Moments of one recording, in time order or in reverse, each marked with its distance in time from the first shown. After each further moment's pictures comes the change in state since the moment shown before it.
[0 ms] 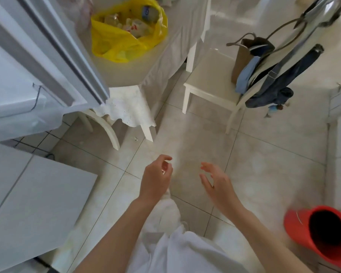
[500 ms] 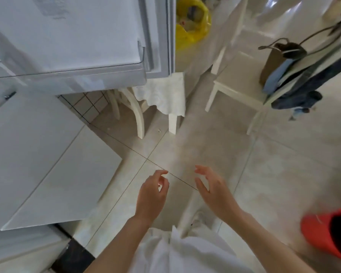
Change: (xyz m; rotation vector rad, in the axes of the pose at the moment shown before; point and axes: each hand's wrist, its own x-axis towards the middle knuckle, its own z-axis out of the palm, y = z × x) left_hand -0.158 -0.127 -0.115 0.029 0.104 -0.069; right_hand -0.118 -0.109 0.117 0.016 -0.102 -0.170
